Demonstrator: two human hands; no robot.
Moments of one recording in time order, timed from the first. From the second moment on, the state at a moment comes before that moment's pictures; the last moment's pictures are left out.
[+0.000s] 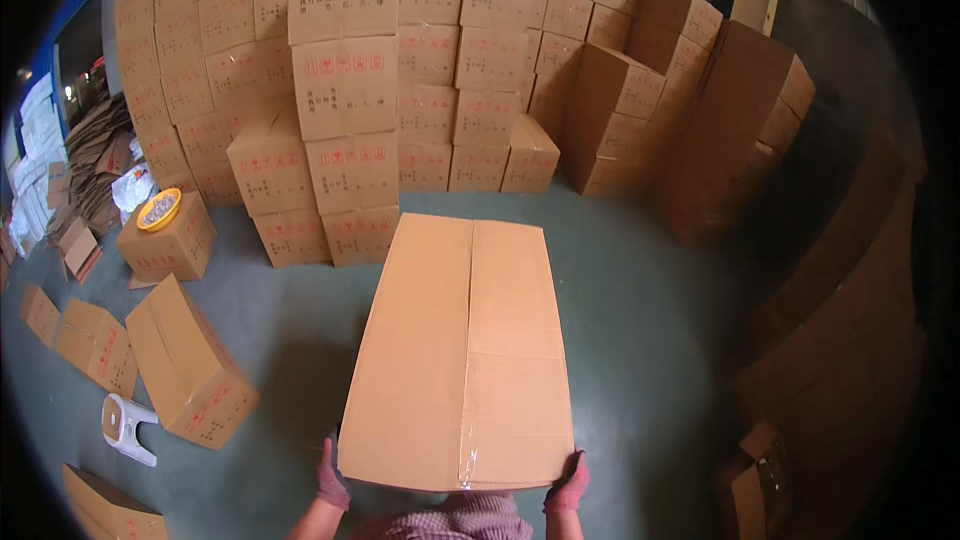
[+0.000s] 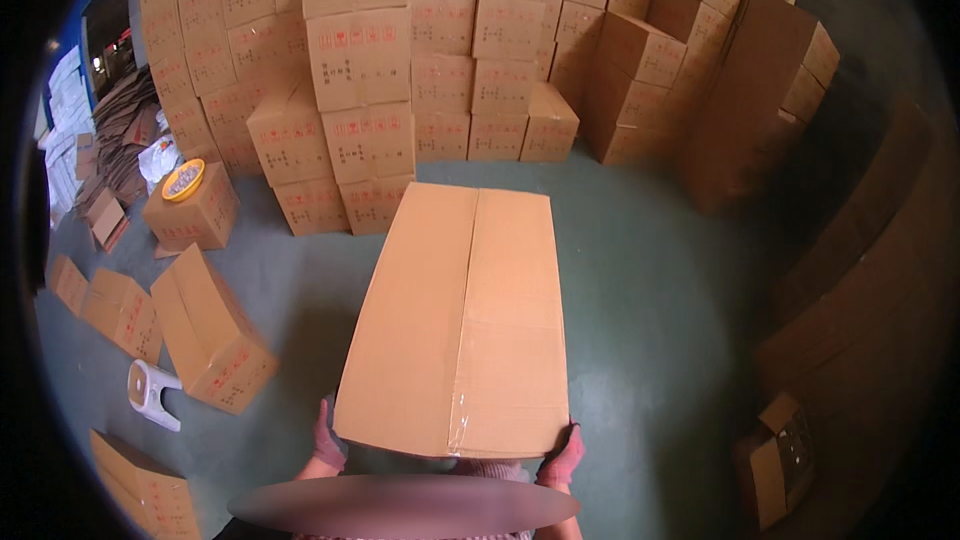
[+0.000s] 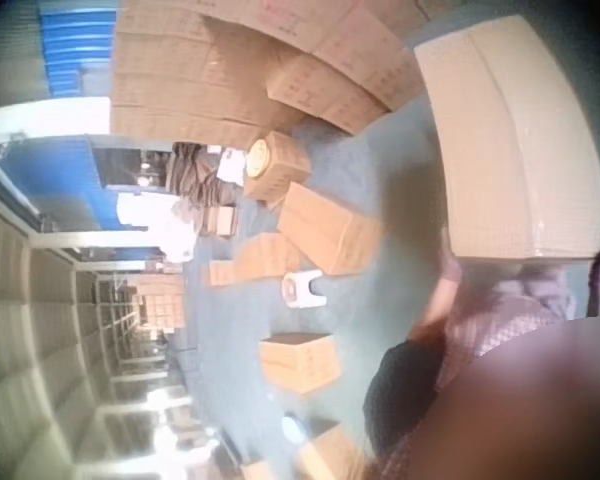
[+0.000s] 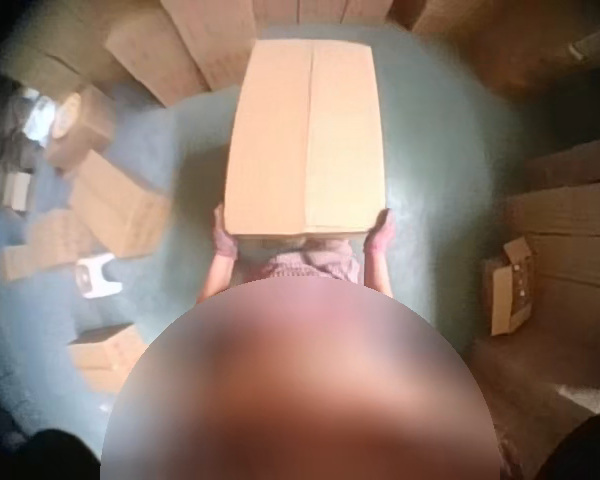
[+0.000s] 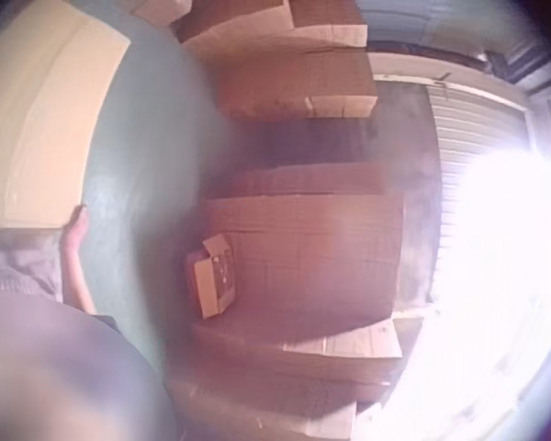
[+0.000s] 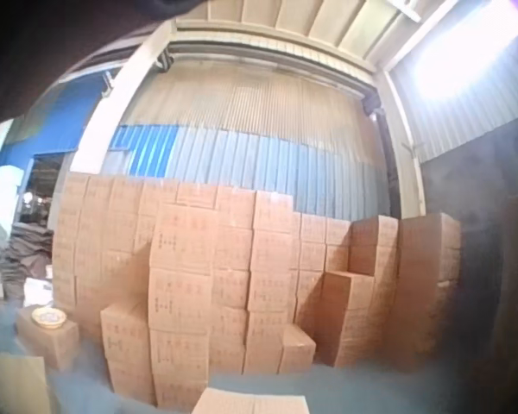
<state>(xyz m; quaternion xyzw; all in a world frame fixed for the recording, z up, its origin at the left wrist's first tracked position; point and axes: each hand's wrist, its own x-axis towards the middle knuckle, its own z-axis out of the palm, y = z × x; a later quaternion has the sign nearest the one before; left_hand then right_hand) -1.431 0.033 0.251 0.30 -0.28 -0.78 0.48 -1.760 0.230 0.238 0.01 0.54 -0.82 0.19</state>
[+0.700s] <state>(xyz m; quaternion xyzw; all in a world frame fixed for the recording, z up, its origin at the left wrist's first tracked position) -1.779 -0.140 0.551 0.15 -0.62 -0.47 0.61 -2.207 -0.113 0.520 -0.41 0.62 -0.64 0.19</state>
